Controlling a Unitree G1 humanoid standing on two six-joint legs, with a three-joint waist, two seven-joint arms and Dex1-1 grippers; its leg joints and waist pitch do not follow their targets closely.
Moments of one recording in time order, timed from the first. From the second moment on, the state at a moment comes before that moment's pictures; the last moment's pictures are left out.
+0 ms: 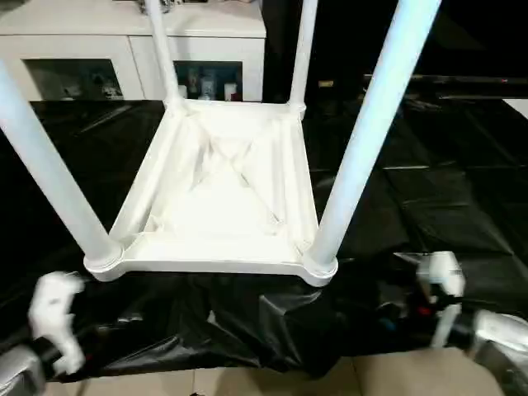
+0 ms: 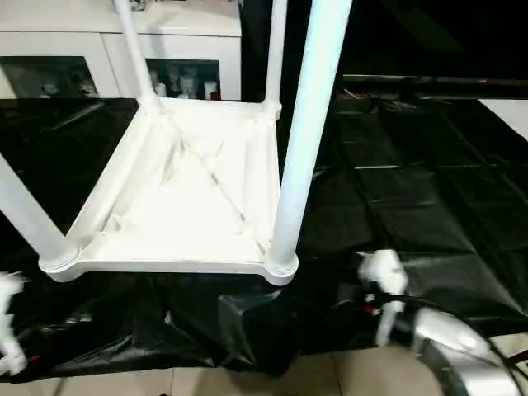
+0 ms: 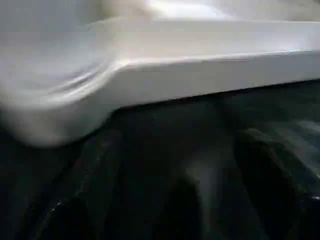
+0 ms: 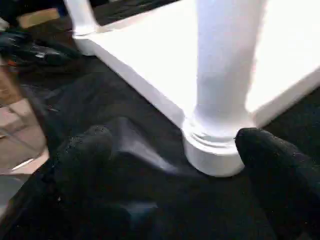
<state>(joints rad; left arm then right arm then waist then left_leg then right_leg) 0.37 0.47 0.34 -0.13 -0.42 0.34 -0.69 0.15 -0.53 0.01 -0.17 0.46 0.26 0.98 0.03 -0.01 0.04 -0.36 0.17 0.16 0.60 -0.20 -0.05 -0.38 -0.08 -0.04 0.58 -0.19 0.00</state>
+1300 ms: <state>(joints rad) -0.01 0.41 0.36 -0.06 -0.41 0.34 -0.46 0.06 -0.46 0.05 -0.06 0.44 0.22 1.00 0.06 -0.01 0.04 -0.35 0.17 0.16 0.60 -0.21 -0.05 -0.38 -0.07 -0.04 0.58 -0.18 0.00</state>
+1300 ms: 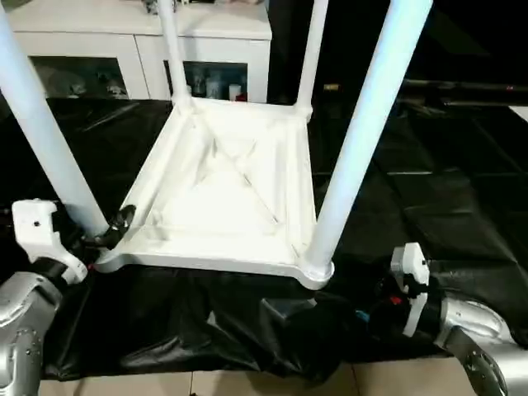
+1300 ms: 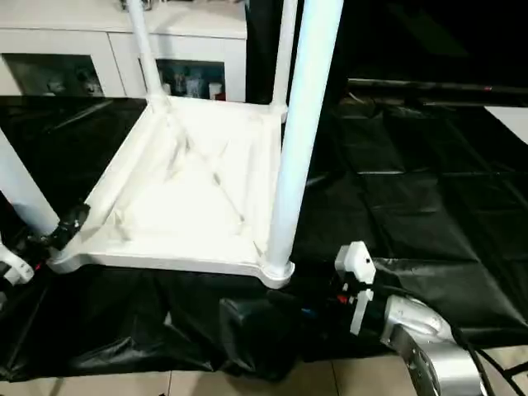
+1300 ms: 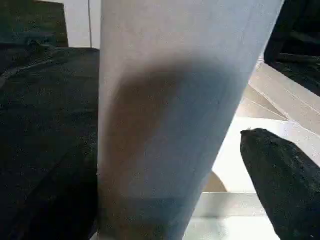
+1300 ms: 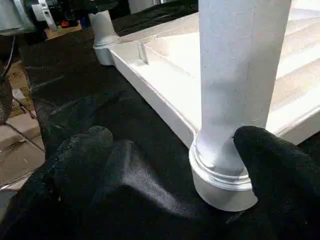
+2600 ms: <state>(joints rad) -0.01 0.08 0.21 -0.17 -0.30 0.36 -0.16 0.01 -0.34 0.04 -0.02 0.46 0.22 0.89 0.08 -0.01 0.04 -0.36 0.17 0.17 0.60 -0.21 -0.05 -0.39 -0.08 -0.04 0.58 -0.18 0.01</state>
